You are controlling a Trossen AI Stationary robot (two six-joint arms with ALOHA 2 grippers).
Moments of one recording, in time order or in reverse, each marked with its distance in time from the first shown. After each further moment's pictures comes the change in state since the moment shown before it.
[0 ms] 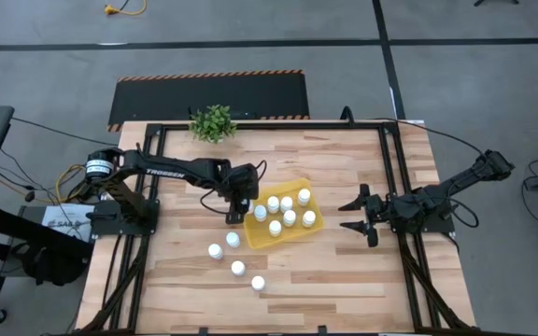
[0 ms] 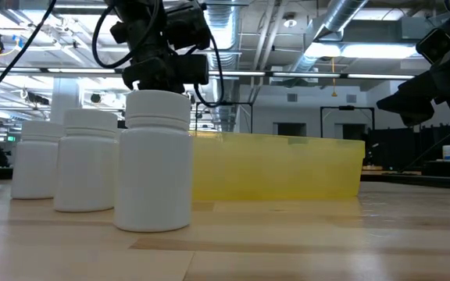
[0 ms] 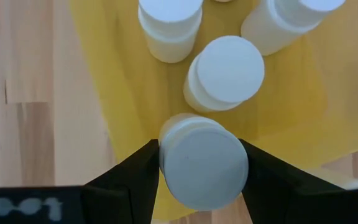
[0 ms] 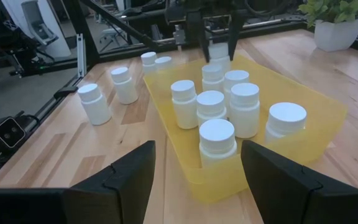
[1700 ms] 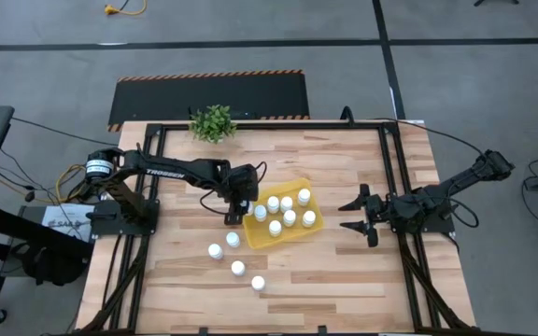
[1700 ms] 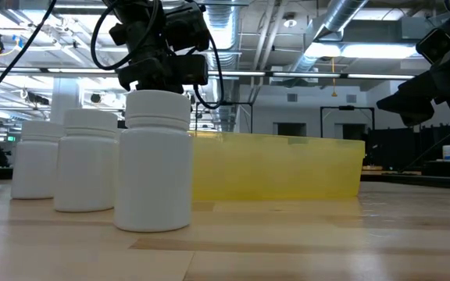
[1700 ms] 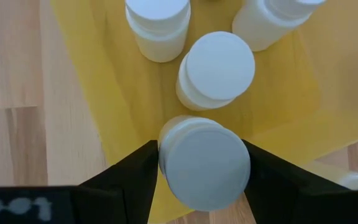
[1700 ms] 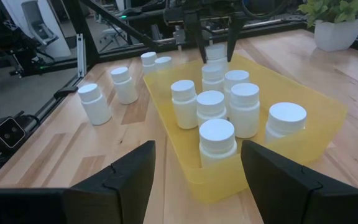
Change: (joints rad) left arm 0.000 0.000 -0.010 0.008 0.023 0.031; right arm 0.000 0.000 0.000 0.000 0.000 0.000
